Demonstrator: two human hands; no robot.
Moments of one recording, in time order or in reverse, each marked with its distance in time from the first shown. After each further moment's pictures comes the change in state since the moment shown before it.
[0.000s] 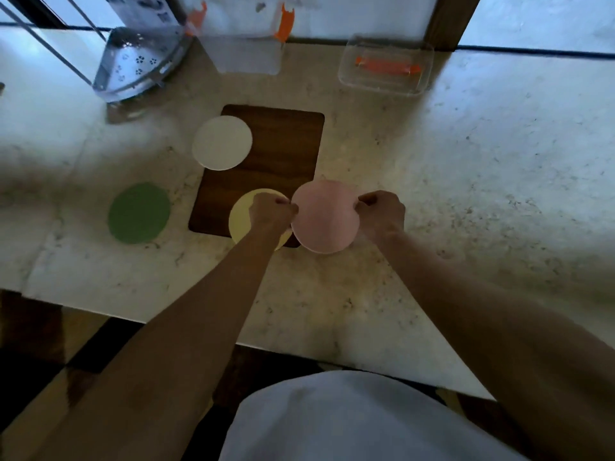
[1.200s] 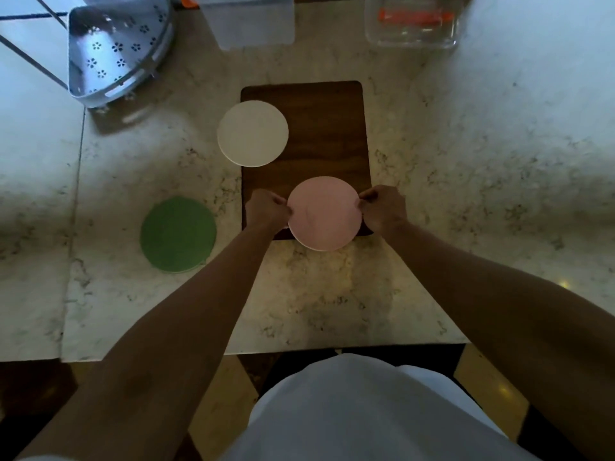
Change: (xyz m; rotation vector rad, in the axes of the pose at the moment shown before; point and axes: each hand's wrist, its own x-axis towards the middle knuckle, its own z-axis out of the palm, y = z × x) left_hand 0.127 -0.082 -0.112 0.149 -0.263 0.080; right_hand -0.024 -0.043 0.162 -0.170 0.109 0.075
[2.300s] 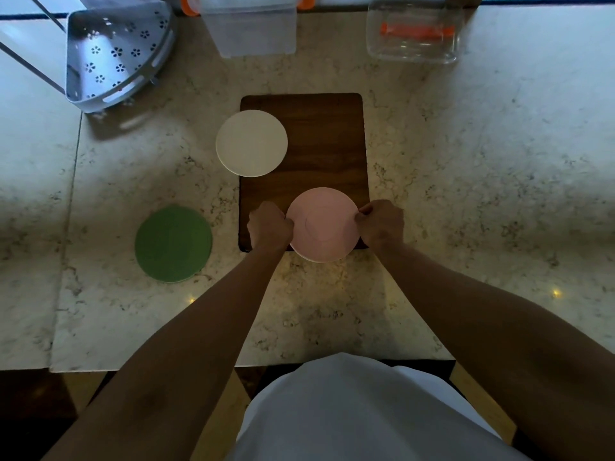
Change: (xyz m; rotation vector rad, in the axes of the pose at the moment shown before) left_hand -0.006 0.001 0.014 0.326 0.120 0.139; right_hand 0.001 -0.003 0.003 -0.042 0.073 0.021
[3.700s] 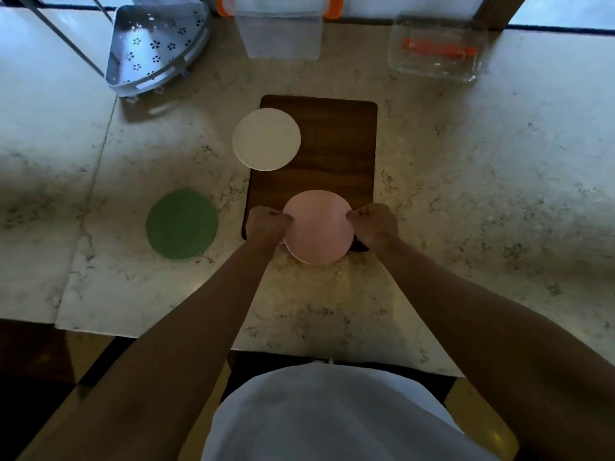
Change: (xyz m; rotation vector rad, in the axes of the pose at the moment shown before) left_hand -0.025 -0.001 -0.009 -0.520 0.011 -0.336; right_hand 0.000 -0.005 -0.004 0.118 -0.216 -0.036
